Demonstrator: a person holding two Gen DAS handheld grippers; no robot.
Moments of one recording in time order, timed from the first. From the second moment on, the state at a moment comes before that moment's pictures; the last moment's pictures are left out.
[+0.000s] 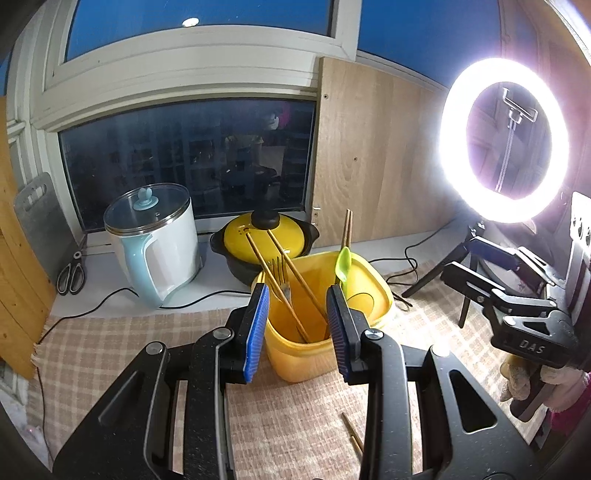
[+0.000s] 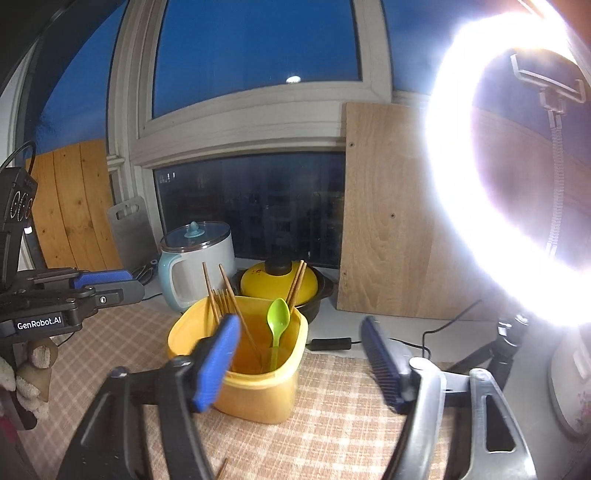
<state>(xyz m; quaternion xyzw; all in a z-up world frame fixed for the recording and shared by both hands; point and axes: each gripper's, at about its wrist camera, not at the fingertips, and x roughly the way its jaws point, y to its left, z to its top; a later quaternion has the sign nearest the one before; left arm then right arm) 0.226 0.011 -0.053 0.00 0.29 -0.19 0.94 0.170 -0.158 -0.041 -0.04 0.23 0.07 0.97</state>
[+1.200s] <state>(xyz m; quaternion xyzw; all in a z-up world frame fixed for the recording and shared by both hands) 0.114 -0.033 -0.197 0.02 0.49 -0.17 0.86 0.065 -0.244 -0.117 -0.01 0.36 0.01 0.93</state>
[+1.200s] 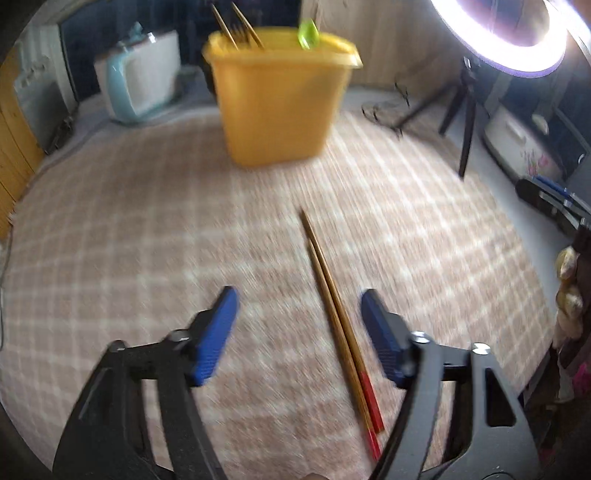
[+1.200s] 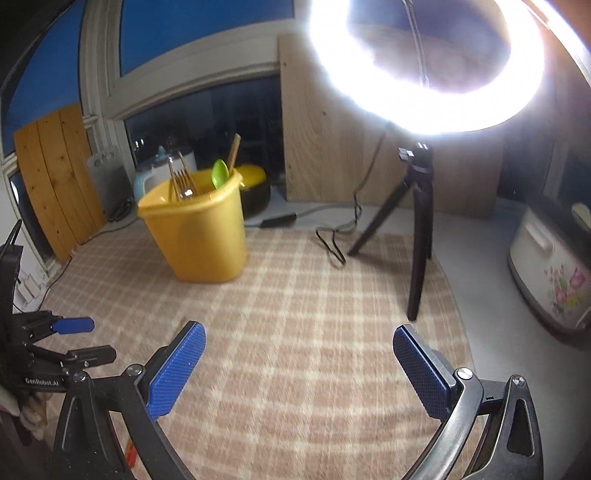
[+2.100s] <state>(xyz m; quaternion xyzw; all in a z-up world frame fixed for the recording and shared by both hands) 0.121 -0.063 -0.235 0.01 0.54 -0.14 0.83 0.052 -0.300 -0.143 0.07 0.39 0.01 0.92</state>
